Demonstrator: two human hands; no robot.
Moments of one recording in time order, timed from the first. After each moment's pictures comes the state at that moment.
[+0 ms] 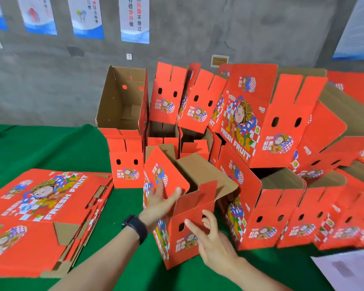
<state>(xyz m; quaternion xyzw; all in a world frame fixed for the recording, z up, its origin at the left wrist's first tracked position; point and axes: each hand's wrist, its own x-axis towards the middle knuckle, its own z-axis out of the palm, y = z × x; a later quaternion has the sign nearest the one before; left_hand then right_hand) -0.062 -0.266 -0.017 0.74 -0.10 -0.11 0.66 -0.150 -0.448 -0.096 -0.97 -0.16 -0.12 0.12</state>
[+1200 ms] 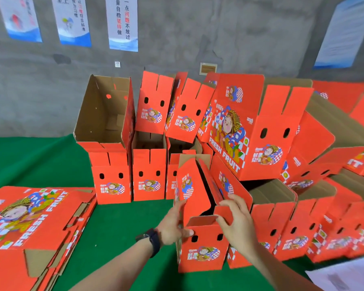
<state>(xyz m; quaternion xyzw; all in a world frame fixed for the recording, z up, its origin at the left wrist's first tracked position) -0.030 -0.323 -0.043 0.82 -0.29 -0.14 0.48 -0.117 -0.513 -0.025 -0.89 0.01 -0.38 0.27</state>
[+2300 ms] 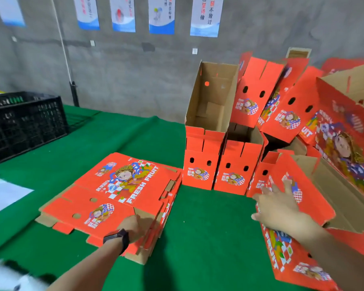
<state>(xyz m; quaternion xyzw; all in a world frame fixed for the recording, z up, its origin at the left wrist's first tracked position) -0.011 0.012 -0.127 0.97 0.12 -0.11 0.20 -0.028 -0.349 0.033 -0.97 -0.03 0.01 -0.25</state>
